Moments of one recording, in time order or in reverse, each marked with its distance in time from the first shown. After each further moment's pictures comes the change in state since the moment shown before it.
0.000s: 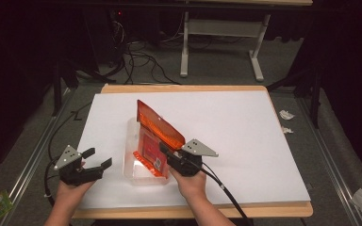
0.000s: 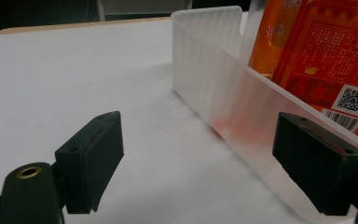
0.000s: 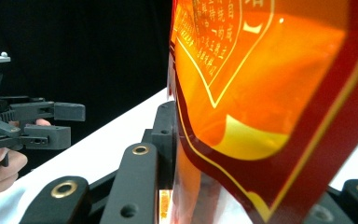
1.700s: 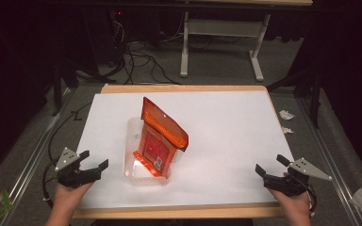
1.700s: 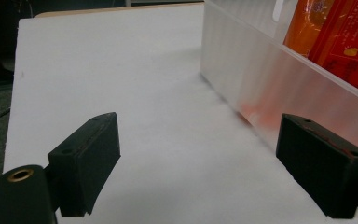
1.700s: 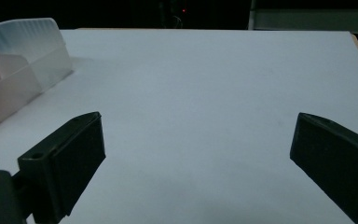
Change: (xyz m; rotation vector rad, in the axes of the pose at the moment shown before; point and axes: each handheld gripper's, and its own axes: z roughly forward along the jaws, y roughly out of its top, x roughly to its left) left arm 0.002 -0.006 -0.005 0.046 0.111 -0.013; right arm -0.165 -0.028 -0.225 0.111 -0.357 -0.007
